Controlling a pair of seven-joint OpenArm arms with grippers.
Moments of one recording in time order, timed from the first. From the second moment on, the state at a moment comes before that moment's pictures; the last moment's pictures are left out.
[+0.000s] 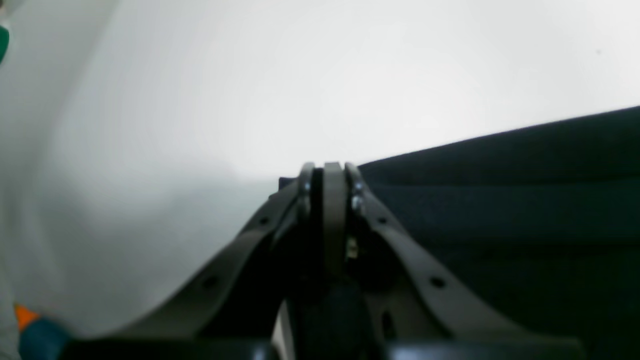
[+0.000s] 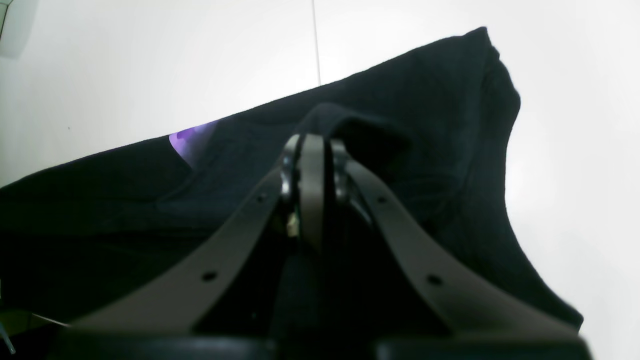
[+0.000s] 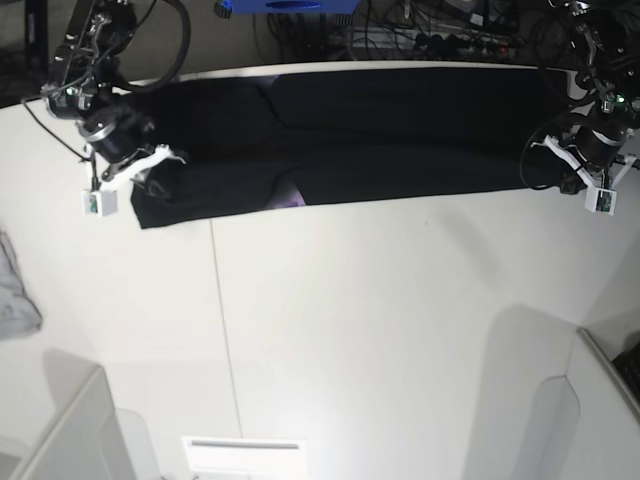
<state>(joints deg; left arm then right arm) 21.2 -21.3 -34.6 102.2 -22.0 -28.3 46.7 -19.6 4.5 21.4 112.2 35.0 12.3 -57.2</state>
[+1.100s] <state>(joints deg) 29.8 -21.2 -31.0 100.6 -22.0 -28.3 46.1 -24.7 4.3 24.5 108.9 35.0 12.3 -56.7</state>
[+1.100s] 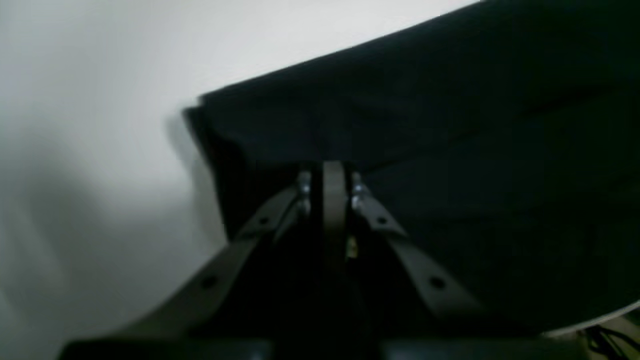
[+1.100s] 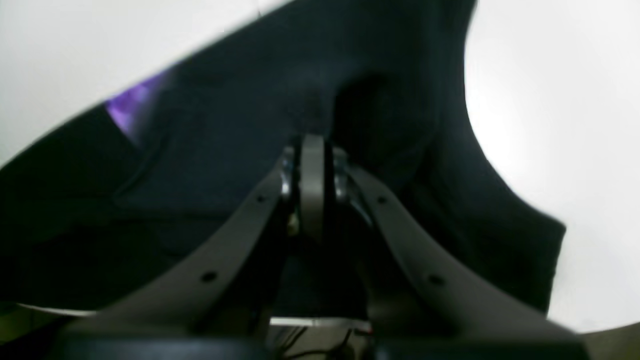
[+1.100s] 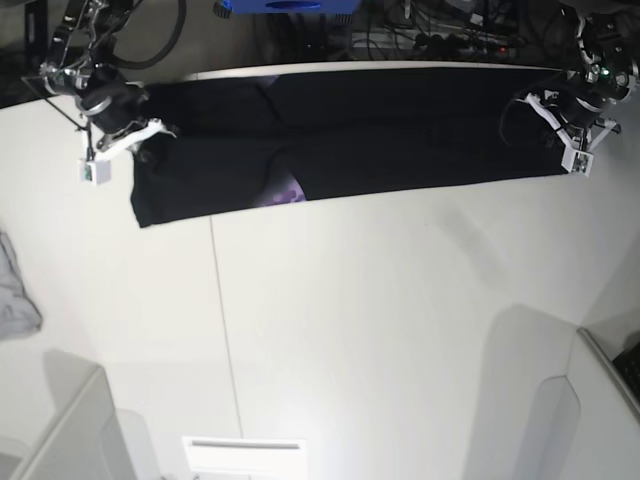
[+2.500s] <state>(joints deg) 30.6 -14.9 -31.8 106.1 -22.2 -28.1 45.5 -25.0 1.3 25.6 110.2 34.7 20.1 -56.7</state>
